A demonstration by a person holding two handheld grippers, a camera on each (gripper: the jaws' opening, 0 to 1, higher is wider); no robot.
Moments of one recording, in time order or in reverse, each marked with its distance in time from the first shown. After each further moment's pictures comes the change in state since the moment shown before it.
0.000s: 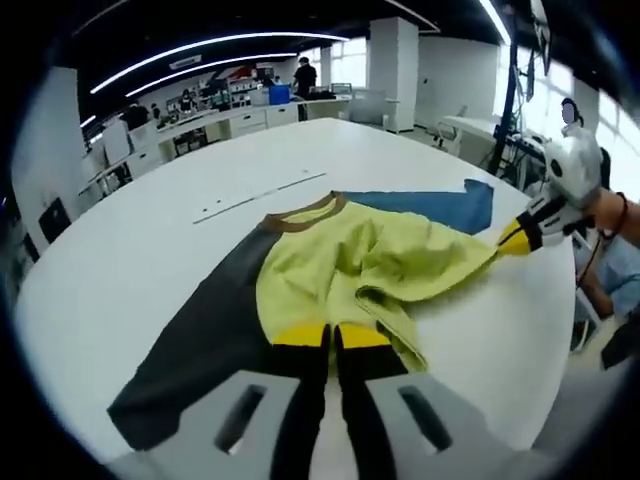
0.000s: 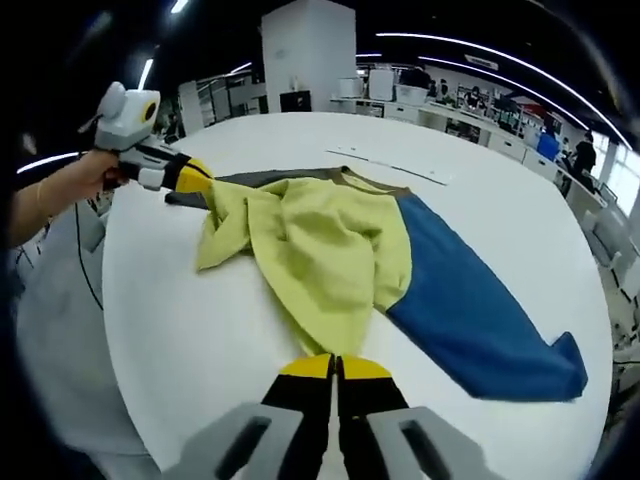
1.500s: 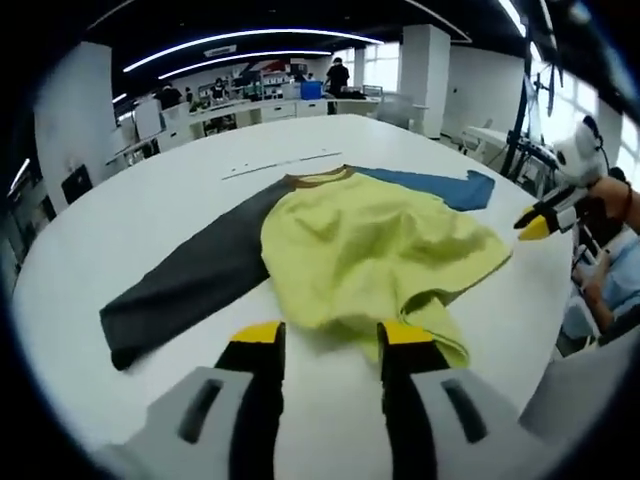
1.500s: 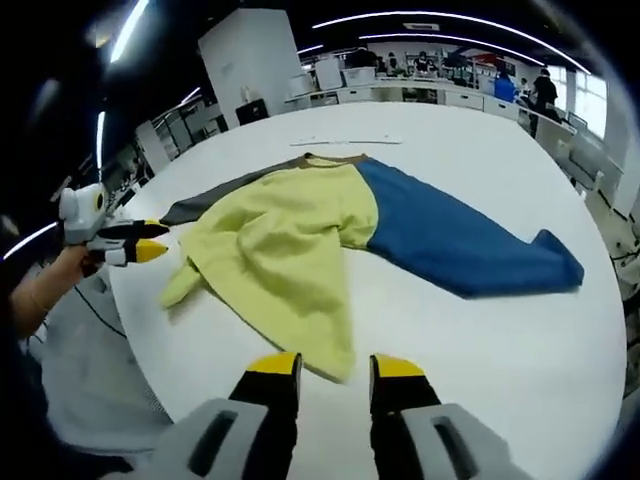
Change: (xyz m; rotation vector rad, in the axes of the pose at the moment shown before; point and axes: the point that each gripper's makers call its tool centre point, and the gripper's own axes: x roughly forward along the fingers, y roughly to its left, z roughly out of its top) left arm -0.047 -0.030 -0.068 -0.120 -0.036 0.089; right arm -0.040 0.001 -0.047 0.247 0.028 -0.049
